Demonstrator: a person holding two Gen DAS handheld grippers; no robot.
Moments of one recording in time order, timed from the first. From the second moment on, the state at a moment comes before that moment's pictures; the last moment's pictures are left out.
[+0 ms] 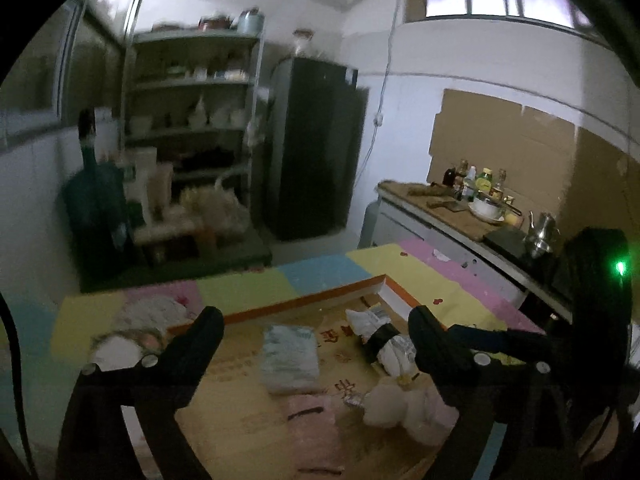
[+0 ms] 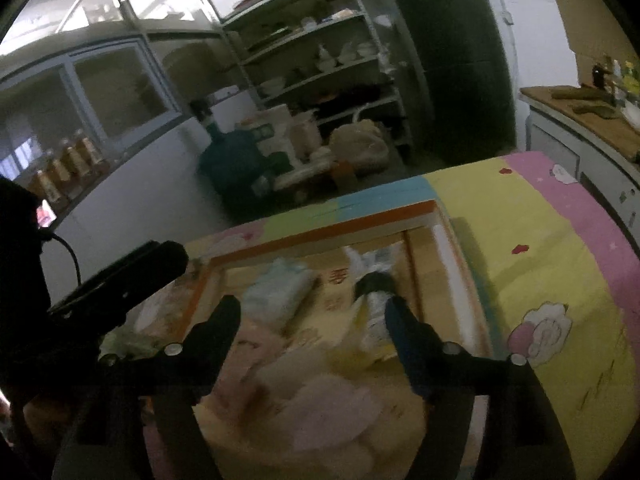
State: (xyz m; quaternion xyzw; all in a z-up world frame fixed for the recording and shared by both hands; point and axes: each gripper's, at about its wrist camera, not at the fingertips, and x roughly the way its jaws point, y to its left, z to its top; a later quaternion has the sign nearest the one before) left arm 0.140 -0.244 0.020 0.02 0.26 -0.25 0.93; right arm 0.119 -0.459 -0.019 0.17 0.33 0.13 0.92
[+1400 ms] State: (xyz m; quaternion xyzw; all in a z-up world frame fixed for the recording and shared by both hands) left arm 0.040 -0.003 0.024 -0.01 0.25 -0.05 0.97; right arm 0.035 -0.249 0.010 0.08 0.29 0.19 0.94
